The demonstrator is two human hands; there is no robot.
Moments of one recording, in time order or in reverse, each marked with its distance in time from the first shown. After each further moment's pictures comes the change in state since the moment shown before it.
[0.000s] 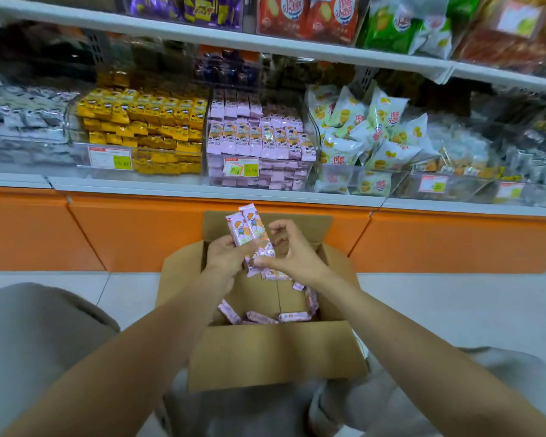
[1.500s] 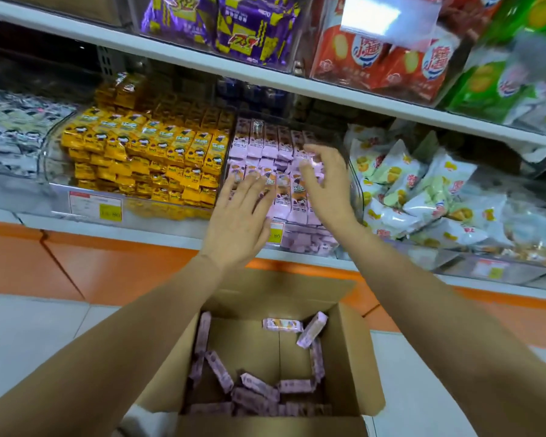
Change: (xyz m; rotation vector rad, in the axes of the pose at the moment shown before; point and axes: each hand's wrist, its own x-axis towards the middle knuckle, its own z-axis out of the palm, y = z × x) left_hand 0.142 0.121 -0.005 1.582 0.317 1.176; right_hand 0.236 -0.074 -0.075 -0.368 0.465 -0.382
